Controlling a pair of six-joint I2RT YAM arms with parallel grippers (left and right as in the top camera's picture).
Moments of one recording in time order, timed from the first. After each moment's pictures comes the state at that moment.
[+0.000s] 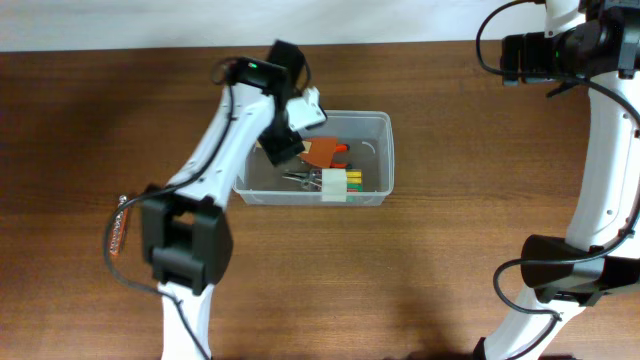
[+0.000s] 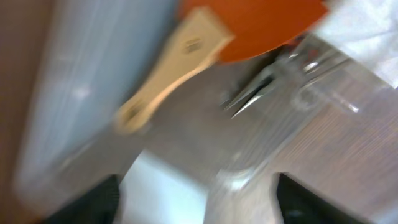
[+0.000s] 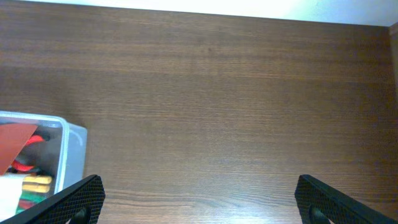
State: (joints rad) left arm -0.35 2.18 2.09 -1.31 -0.08 0.68; right arm -0.14 2.00 2.50 -1.46 -0.02 -0.18
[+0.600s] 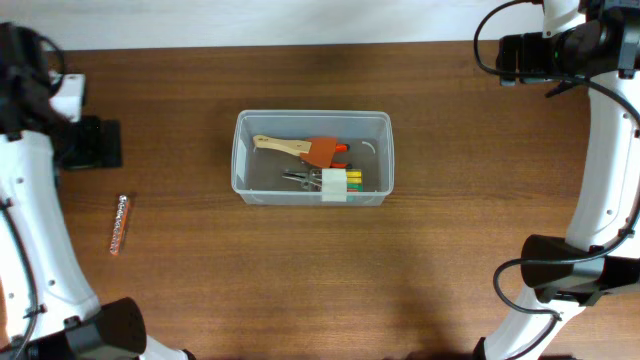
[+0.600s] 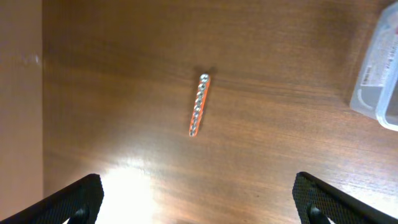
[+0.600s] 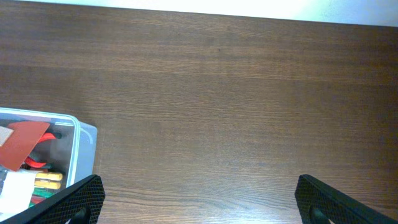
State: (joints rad) left arm 0.29 1.73 2.14 -1.64 -0.15 0.17; right arm -0.14 2.00 2.50 -1.47 -0.05 -0.18
